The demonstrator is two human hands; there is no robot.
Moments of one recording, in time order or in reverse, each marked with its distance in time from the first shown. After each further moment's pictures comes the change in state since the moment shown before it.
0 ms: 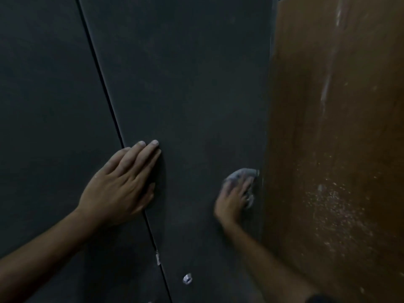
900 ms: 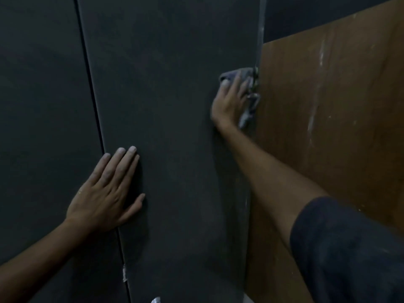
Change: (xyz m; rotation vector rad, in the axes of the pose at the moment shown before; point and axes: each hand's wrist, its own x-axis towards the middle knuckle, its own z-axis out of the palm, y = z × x) left_hand 0.007 0.042 0.010 0.048 0.006 -0.194; right_hand 0.185 -0.240 -0.108 0.198 0.238 -0.447
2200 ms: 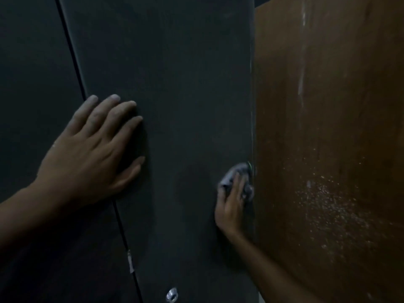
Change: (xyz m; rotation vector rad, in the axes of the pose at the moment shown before) left_hand -0.005 -0.009 0.016 -0.186 0.103 0.121; right_hand -0.322 0.220 0.011 -0.057 -0.180 0.117
